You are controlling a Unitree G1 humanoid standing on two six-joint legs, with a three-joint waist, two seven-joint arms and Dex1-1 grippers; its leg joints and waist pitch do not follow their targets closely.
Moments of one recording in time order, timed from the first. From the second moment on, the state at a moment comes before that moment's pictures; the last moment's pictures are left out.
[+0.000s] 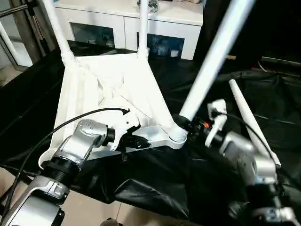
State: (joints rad) left arm -0.58 0.42 -0.34 0.48 -0.08 0.27 -1.14; right arm -0.35 -0.20 -0.07 0.31 0.44 0.37 0.75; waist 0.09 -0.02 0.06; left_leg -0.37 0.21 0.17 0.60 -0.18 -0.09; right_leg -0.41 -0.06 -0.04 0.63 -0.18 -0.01
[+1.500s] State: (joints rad) left arm -0.58 0.40 -0.33 0.52 -0.08 0.23 -1.14; right arm -0.30 -0.30 0.08 0.25 0.28 0.15 0.80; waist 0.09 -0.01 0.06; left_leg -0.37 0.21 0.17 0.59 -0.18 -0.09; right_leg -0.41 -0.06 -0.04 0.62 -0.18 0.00
